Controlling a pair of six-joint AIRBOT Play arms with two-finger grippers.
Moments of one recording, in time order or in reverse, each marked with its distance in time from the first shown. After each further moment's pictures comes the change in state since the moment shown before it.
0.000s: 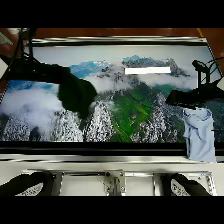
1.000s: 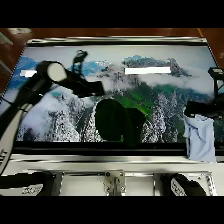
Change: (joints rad) left arm -0.084 -0.278 0.022 -0.143 -0.036 -0.129; right arm -0.066 0.143 -0.073 -0.291 0.097 -0.015
